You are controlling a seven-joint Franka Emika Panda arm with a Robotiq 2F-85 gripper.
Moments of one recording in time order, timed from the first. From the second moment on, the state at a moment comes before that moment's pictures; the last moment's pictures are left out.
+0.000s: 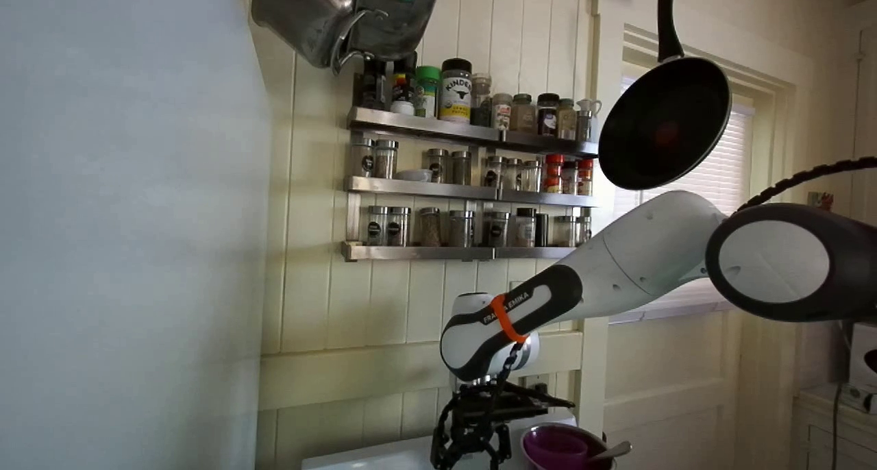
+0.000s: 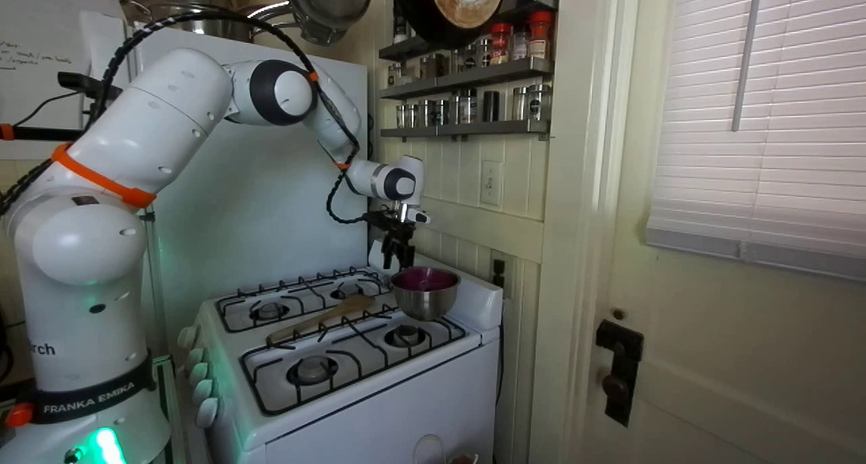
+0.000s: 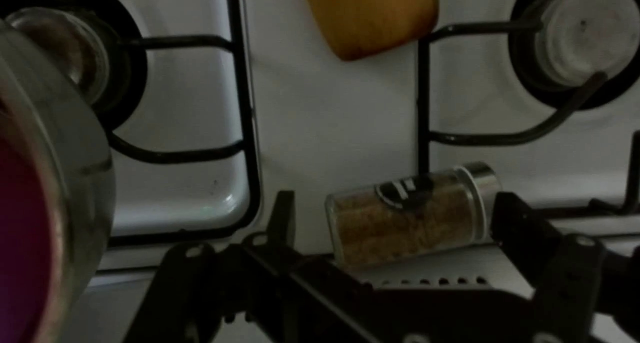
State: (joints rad) arm 0.25 0.64 0.07 -1.61 0.03 2.11 0.34
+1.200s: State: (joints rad) arm 0.40 0.69 -0.06 -1.59 -0.08 2.31 0.72
